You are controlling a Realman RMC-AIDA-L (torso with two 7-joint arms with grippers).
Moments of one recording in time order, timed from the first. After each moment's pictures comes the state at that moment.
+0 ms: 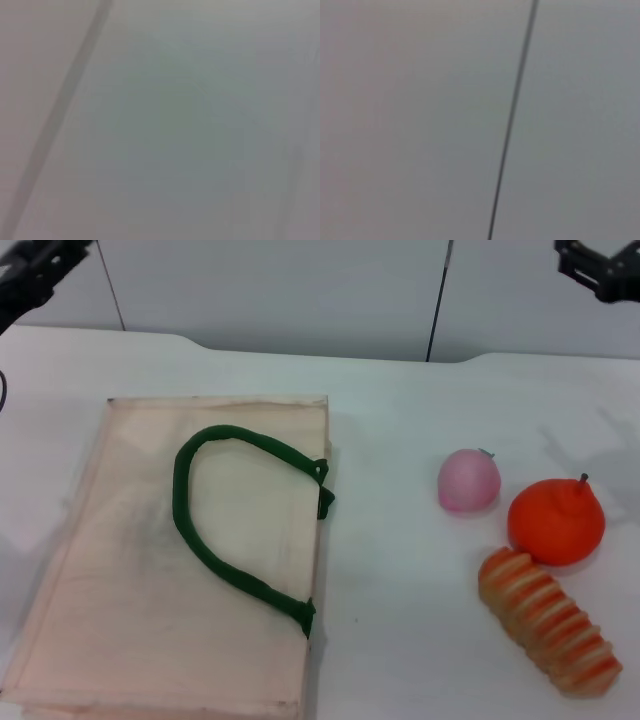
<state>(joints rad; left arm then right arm) -0.65 -2.03 2.83 -0.47 -1.12 1.57 -1.29 0.31 2.04 -1.50 -1.11 2.22 0.44 -2.12</state>
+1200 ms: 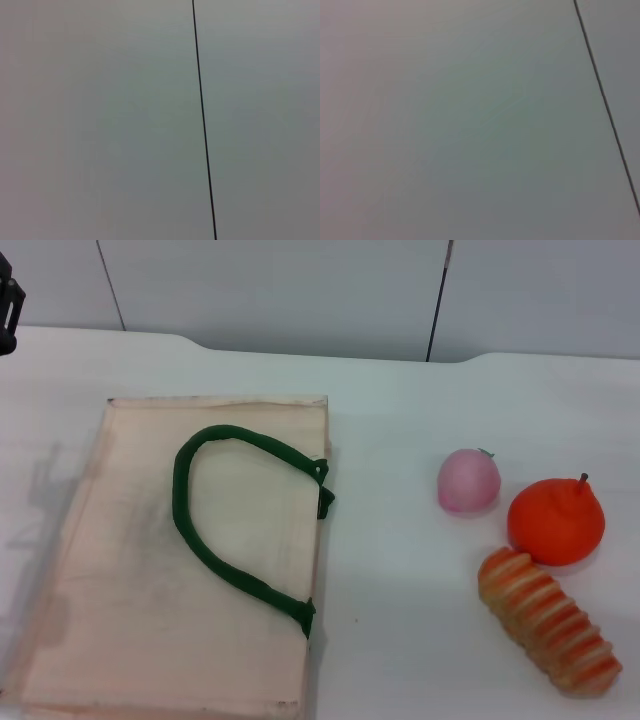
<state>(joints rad) -0.49 -2.03 2.62 0.15 -1.47 1.46 -0.06 0.57 2.04 -0.96 -0.02 2.89 1.25 -2.76</state>
